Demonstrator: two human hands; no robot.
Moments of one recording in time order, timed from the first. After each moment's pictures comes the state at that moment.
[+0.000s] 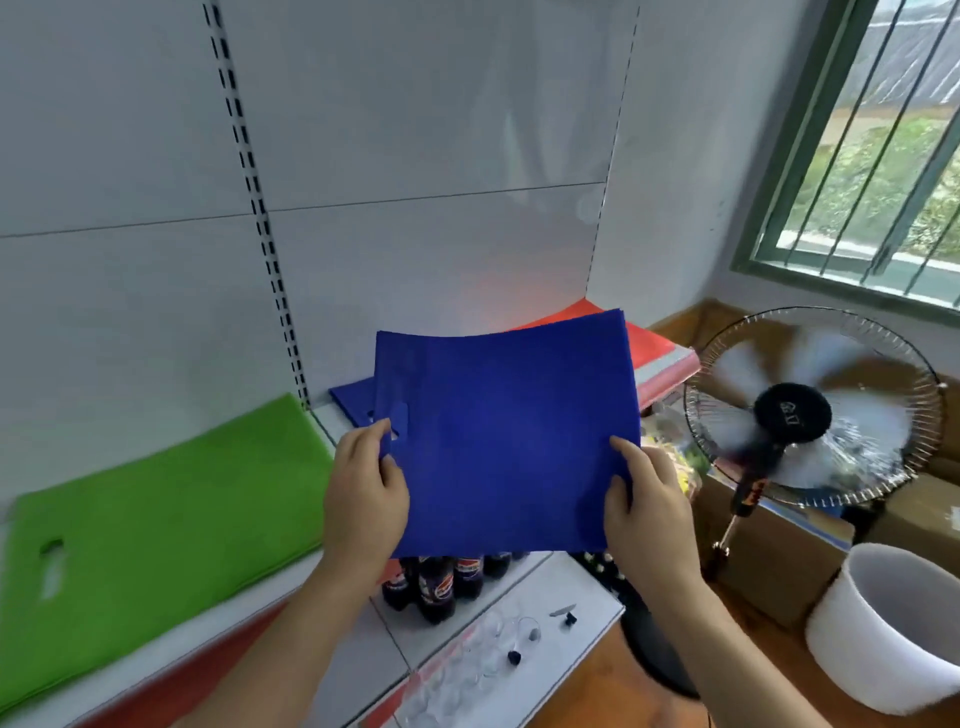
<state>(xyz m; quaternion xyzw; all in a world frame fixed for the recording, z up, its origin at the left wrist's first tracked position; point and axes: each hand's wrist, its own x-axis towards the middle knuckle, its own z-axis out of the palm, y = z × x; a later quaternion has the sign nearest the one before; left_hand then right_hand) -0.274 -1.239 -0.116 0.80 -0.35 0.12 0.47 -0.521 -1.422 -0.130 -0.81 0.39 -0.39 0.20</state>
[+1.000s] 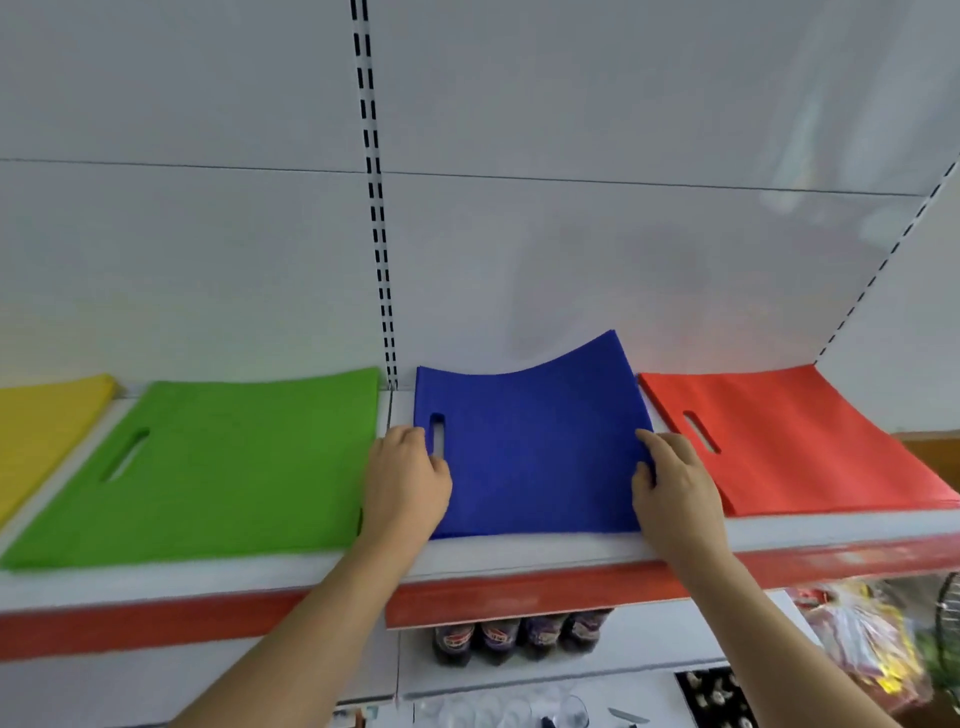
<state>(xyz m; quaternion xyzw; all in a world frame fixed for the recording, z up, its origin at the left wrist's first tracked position) -0.216 -1.322 -0.150 0.96 -0.10 0.11 0.26 -0.336 -1.608 -0.143 -0.93 0.20 -0.22 0.21</state>
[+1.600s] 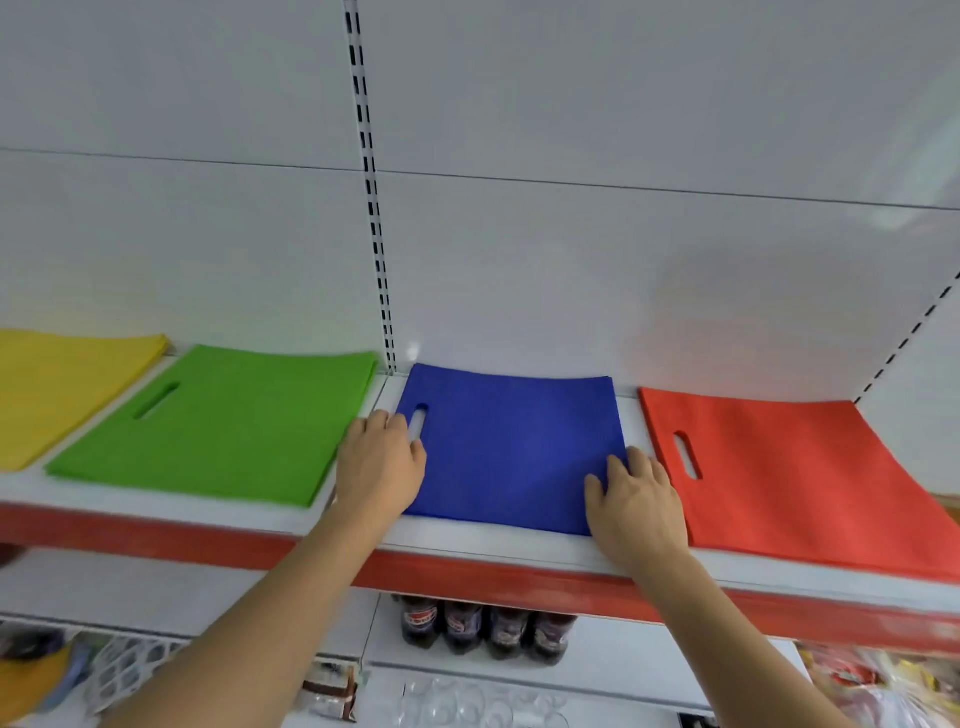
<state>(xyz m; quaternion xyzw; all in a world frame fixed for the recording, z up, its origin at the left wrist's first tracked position) -0.241 -1.346 -0.134 0.99 -0.03 0.12 0.08 -0.317 -1.643 -0.155 -0.98 0.14 -0.07 0.09</state>
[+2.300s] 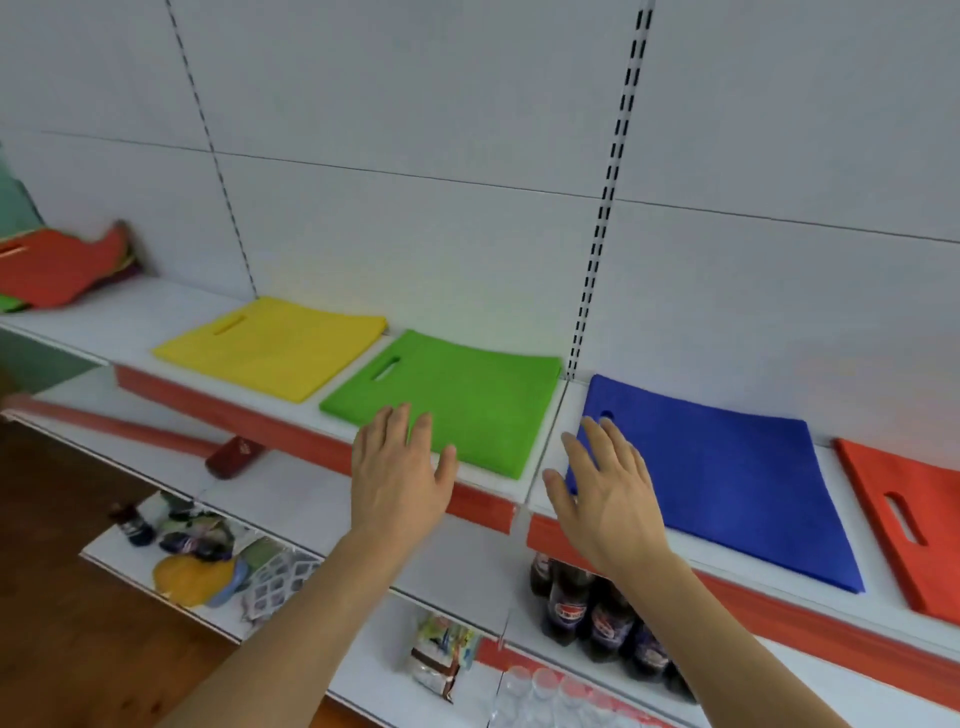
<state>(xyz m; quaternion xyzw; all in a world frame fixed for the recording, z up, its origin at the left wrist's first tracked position) -0.355 -1.159 -0.105 0.97 0.08 0.20 0.08 -0.331 -1.407 -0.115 -0.98 -0.14 -0.15 0.07</state>
